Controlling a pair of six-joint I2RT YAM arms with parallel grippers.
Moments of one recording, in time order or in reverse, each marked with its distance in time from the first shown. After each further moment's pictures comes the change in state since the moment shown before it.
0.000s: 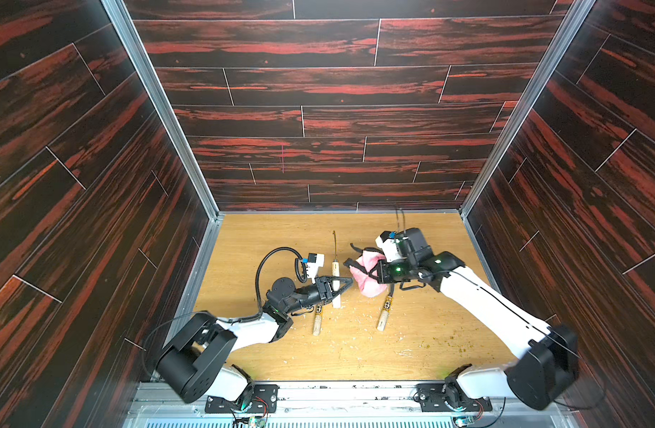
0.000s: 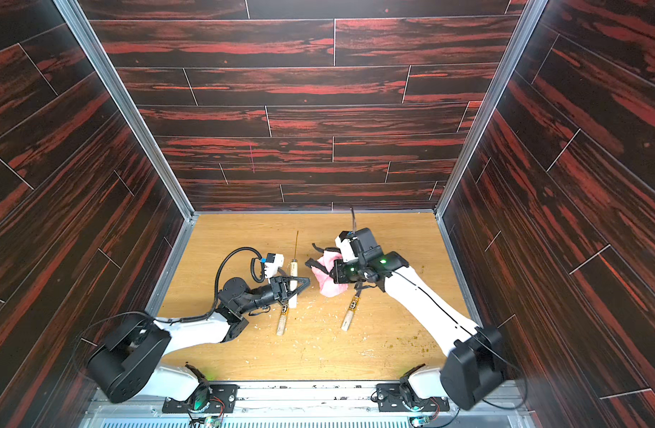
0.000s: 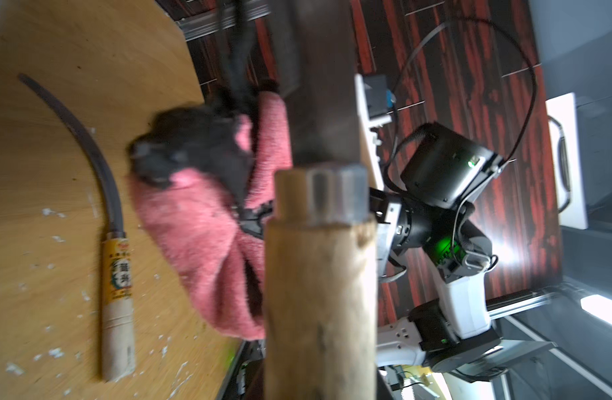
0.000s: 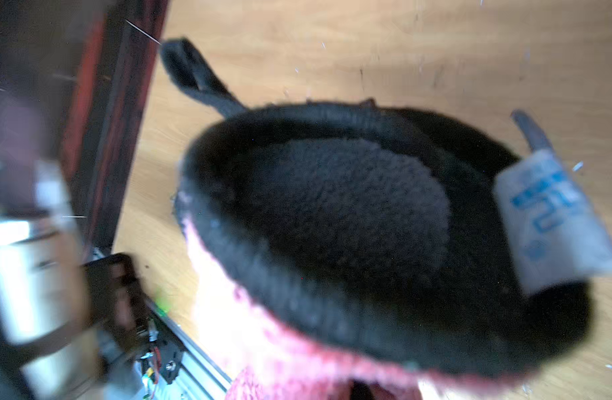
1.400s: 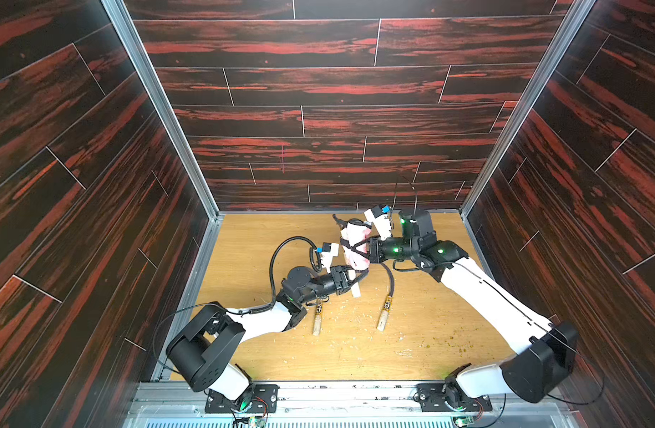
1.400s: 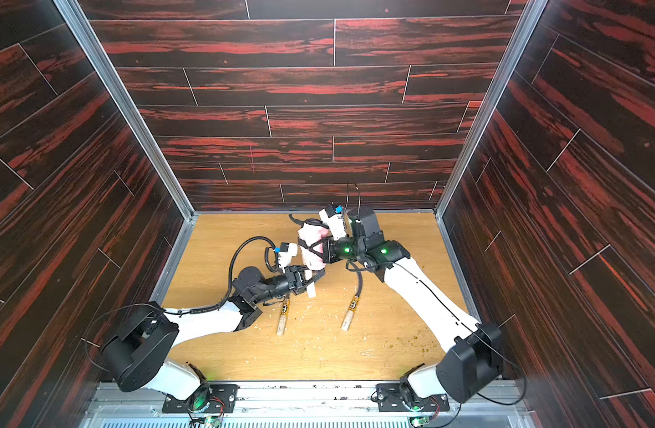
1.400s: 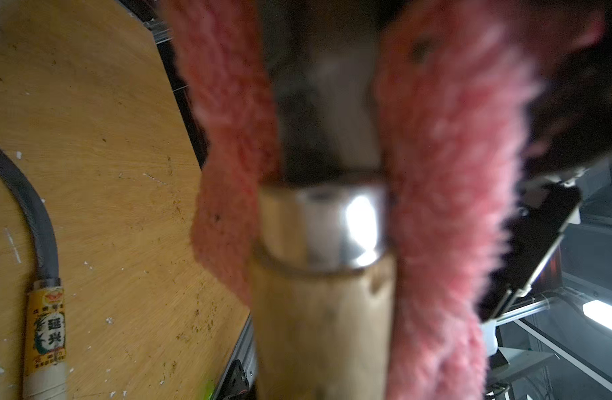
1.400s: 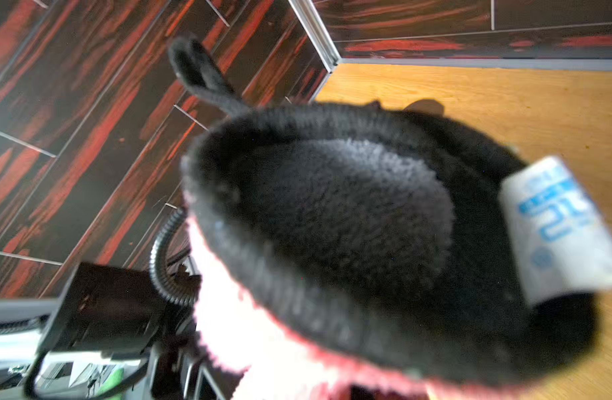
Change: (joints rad) left arm -0.097 0.075 0.204 -0.142 -0.070 0.045; right arm 0.008 0.092 0.166 0.229 -0.248 -0.060
